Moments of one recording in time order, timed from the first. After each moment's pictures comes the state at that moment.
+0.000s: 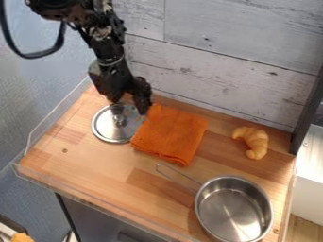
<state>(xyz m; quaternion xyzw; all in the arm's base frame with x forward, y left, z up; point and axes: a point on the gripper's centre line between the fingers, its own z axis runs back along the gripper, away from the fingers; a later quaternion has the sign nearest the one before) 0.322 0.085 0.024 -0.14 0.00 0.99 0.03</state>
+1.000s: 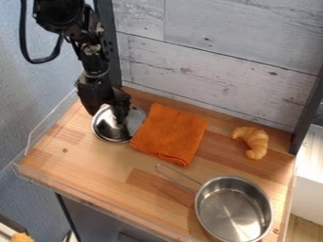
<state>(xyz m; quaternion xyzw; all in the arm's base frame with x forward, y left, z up) 0.322 0.131 -0.029 -0.06 -0.02 1.00 -0.05</state>
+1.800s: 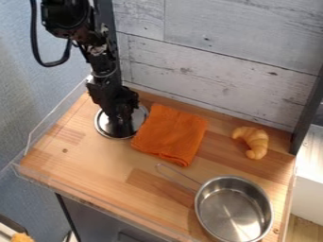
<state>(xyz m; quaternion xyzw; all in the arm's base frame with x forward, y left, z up) 0.340 0.122 -0.036 -0.08 0.01 1.00 -0.03</state>
